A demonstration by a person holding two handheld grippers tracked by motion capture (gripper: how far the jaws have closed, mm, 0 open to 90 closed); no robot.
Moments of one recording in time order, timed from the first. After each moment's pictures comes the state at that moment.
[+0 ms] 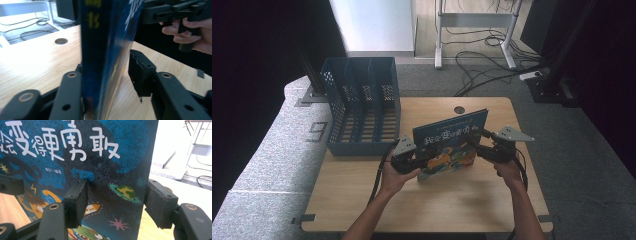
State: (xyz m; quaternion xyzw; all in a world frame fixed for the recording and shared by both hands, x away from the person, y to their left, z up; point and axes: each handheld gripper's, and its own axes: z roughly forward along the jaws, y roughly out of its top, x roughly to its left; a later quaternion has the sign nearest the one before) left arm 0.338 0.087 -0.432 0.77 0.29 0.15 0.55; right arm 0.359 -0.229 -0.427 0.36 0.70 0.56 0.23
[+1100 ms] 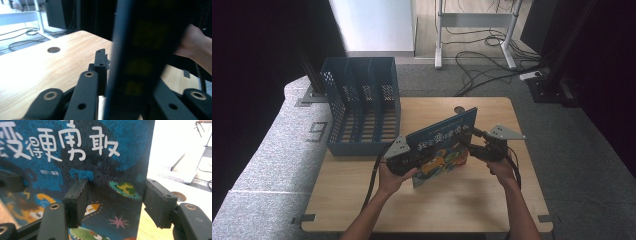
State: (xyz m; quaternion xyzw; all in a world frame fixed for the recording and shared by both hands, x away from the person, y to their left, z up) left arm 0.334 0.102 -0.432 0.76 0.25 0.12 0.59; right arm 0.366 -0.210 -0.428 0.34 0.71 0.57 0.22
